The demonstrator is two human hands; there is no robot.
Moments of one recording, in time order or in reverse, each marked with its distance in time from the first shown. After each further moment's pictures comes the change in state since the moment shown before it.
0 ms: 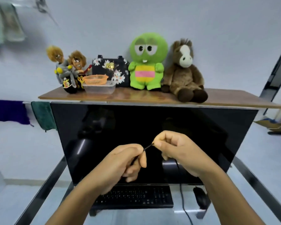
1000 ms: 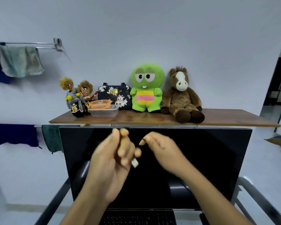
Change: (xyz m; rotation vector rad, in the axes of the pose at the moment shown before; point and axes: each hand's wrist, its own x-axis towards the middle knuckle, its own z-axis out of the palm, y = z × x) left_hand 0.003 0.063 0.033 -0.704 0.304 0.402; right_hand 0.039 -0.032 0.006 -0.364 0.213 -0.286
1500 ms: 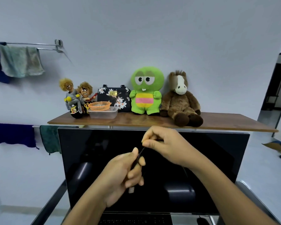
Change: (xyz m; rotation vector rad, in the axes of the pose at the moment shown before) left_hand 0.006 -0.019 -0.026 0.472 -0.038 -0.421; right_hand 0.011 -0.018 -0.040 -0.088 -0.167 -0.075
